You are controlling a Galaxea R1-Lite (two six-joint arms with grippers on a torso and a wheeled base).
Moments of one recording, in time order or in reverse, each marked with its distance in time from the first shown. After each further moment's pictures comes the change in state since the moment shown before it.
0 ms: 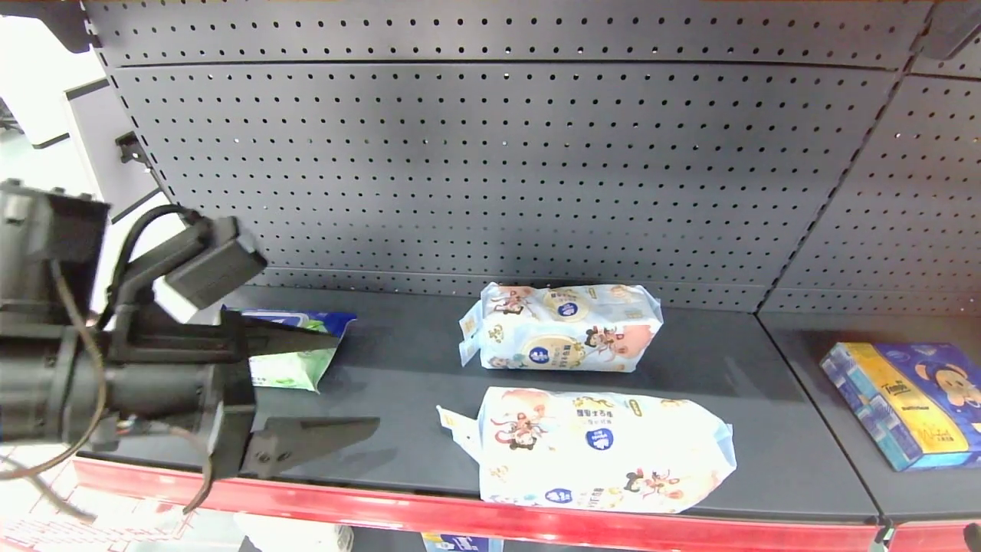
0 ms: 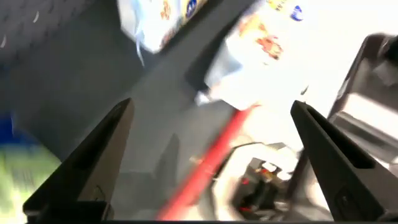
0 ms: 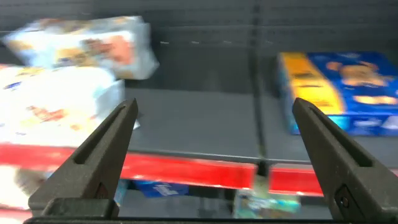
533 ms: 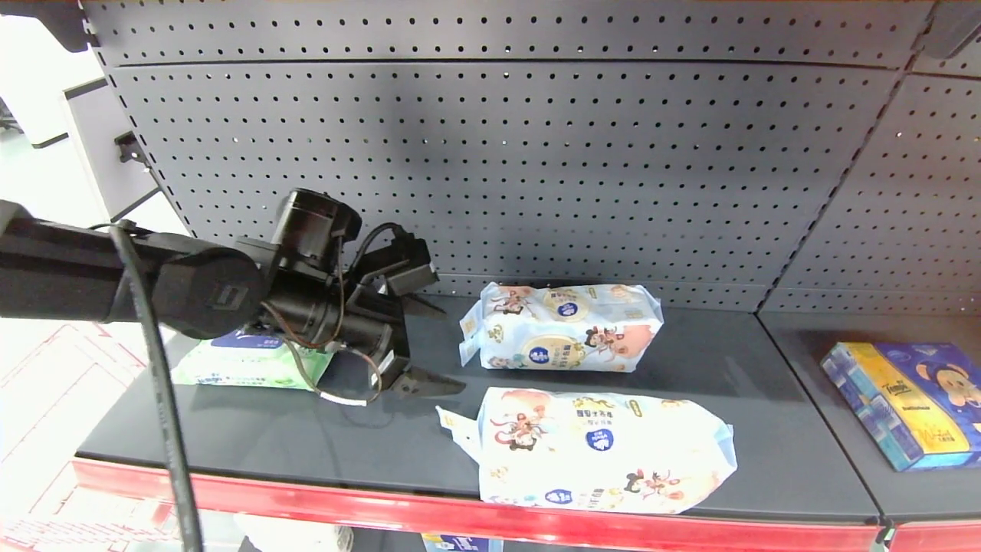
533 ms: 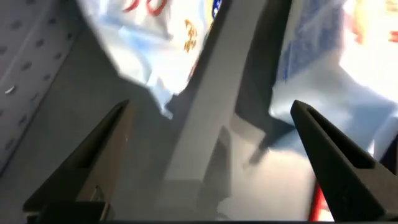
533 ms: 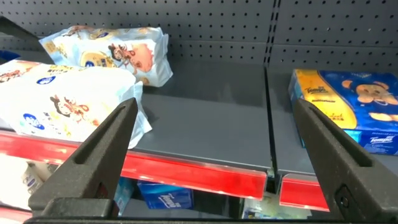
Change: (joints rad) left arm -0.015 0.584 -0.385 -0.002 -0.100 0.429; right arm 0.013 -0.174 0.055 0.001 0.082 0.019
